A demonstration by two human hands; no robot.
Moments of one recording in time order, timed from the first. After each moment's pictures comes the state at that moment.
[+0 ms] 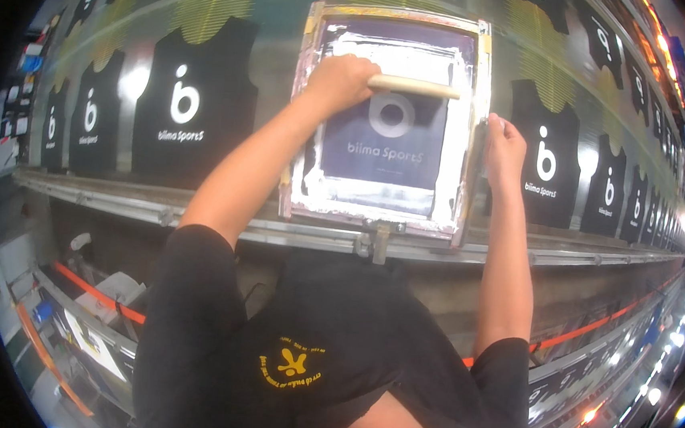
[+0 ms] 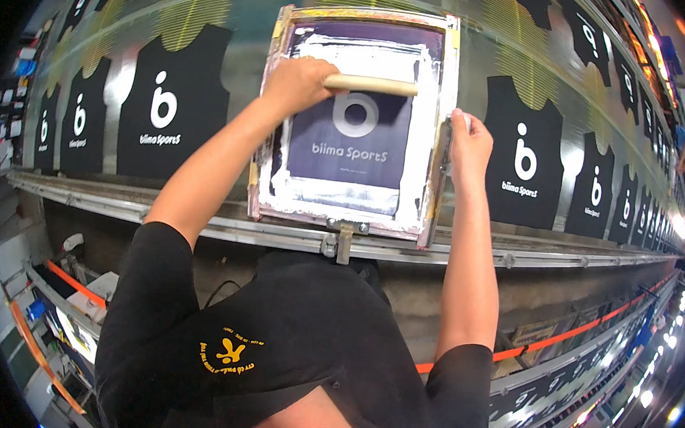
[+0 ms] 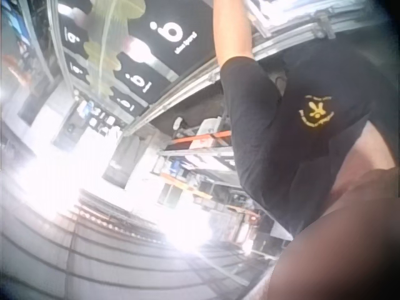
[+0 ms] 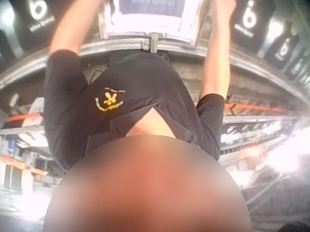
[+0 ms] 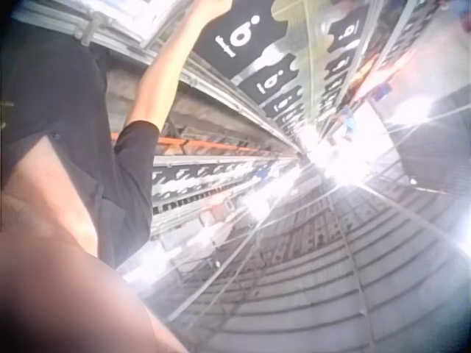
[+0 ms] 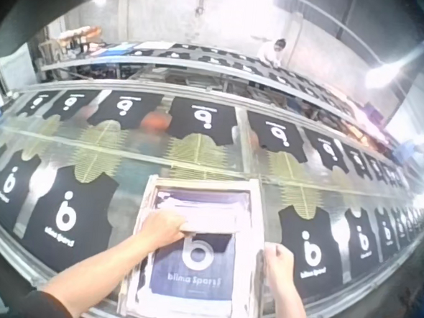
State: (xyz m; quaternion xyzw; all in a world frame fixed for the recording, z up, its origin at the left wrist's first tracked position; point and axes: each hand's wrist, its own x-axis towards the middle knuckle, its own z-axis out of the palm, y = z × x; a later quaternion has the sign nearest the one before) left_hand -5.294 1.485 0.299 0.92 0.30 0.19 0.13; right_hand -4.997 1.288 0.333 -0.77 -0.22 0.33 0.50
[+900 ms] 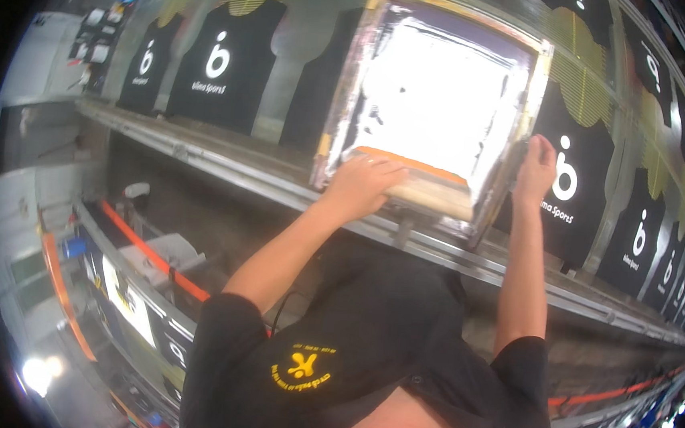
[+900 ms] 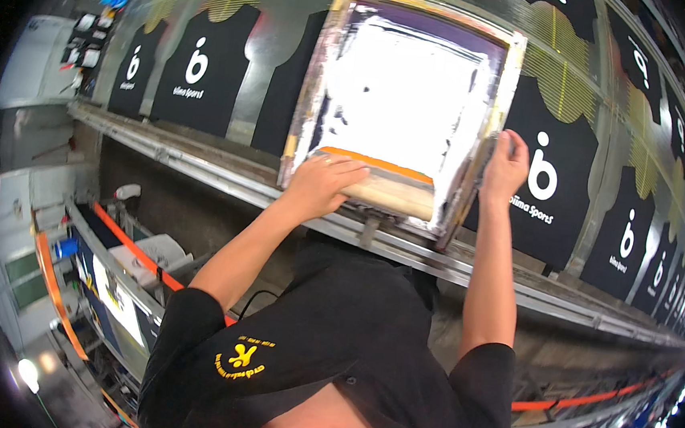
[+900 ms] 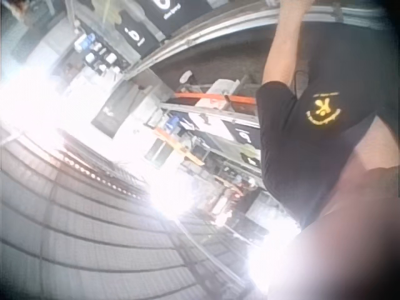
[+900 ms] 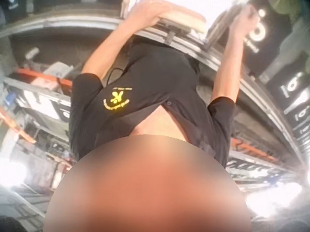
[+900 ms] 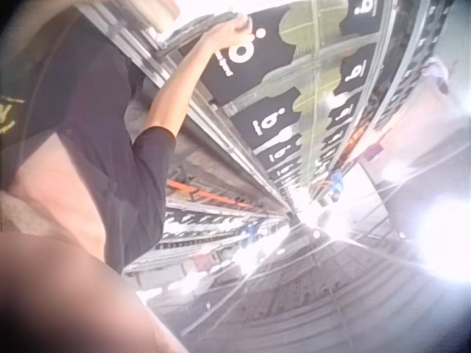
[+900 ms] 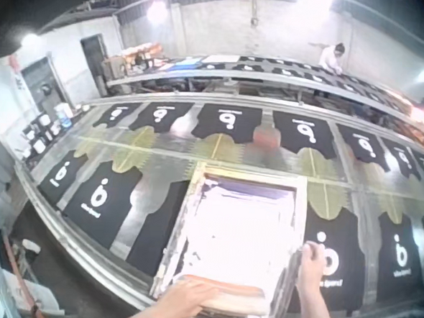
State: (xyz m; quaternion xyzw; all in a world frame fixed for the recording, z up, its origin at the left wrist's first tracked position) left_hand -5.714 1.388 0.312 0.90 0.36 0.11 0.21; right_hand -5.331 1.408 0.229 -0.70 -0.25 0.28 0.61
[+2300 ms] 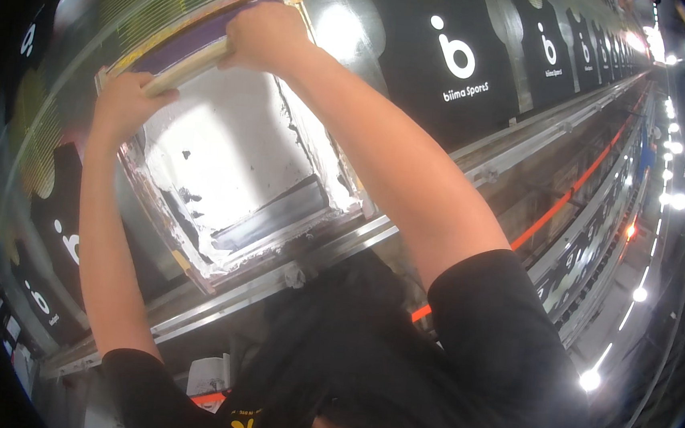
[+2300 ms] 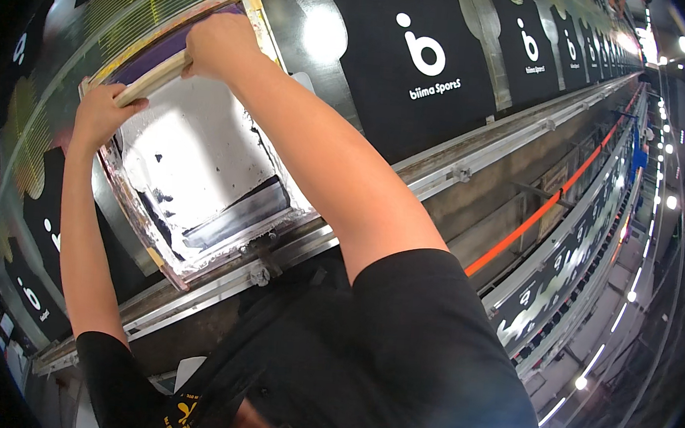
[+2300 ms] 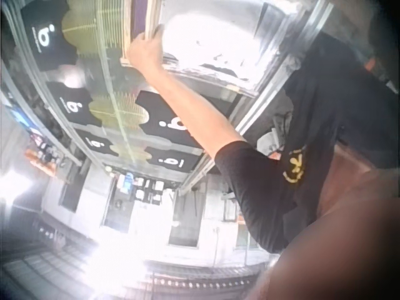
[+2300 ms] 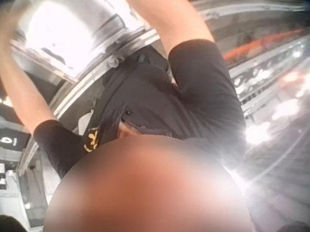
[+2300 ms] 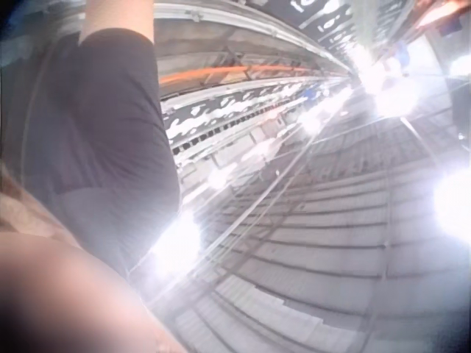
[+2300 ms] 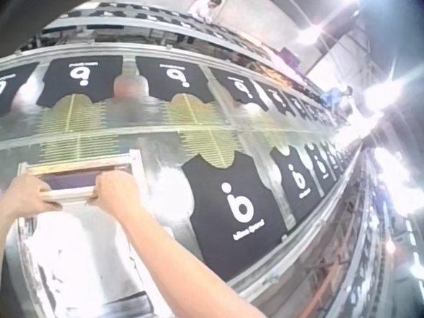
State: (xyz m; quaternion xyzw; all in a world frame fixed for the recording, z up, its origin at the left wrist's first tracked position) left_hand -5.718 1.755 0.332 0.91 0.37 -0.10 0.19; right_hand -5.476 1.625 0.313 -0.76 -0.64 0.14 0.05
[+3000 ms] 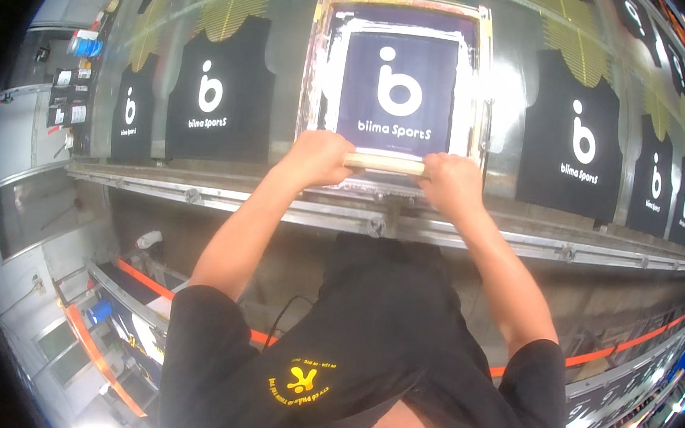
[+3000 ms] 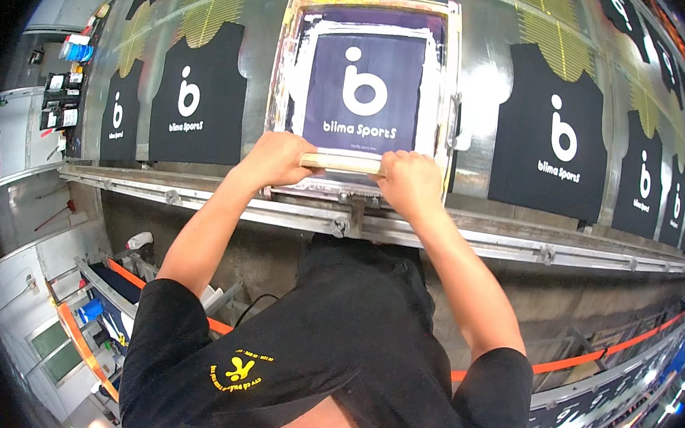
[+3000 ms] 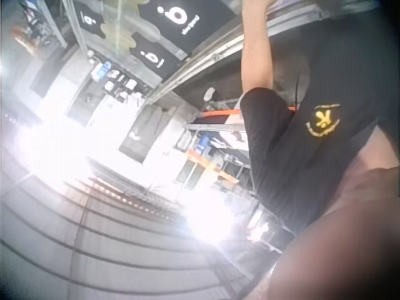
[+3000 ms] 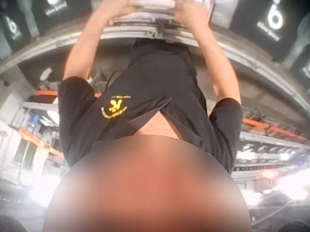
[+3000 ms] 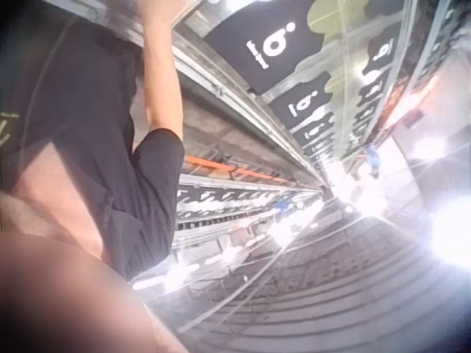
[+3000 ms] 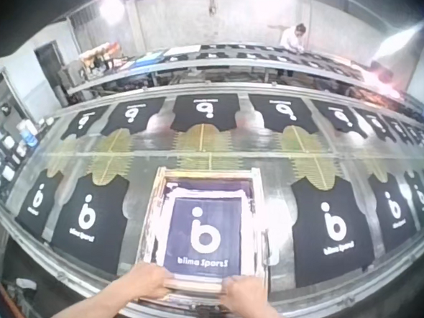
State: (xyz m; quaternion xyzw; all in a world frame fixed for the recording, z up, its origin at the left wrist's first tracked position) left_hand -5.828 1.518 0.361 0.87 0.38 -0.20 0.24; right_hand -5.566 1.385 0.315 -0.66 -0.72 0.15 0.15
